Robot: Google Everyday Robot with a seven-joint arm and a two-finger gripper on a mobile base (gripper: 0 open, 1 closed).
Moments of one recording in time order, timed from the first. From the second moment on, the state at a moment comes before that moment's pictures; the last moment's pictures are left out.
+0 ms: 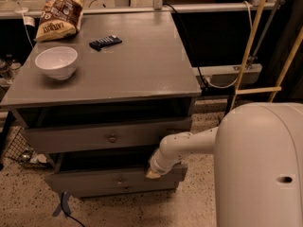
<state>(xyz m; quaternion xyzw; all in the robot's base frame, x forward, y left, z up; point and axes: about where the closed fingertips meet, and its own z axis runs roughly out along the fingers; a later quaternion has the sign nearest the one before) 0.550 0.011 0.415 -0.65 0.73 0.12 0.18</state>
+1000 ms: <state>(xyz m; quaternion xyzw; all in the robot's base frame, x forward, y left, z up) 0.541 0.009 0.415 -0.65 0.73 0.12 0.18</state>
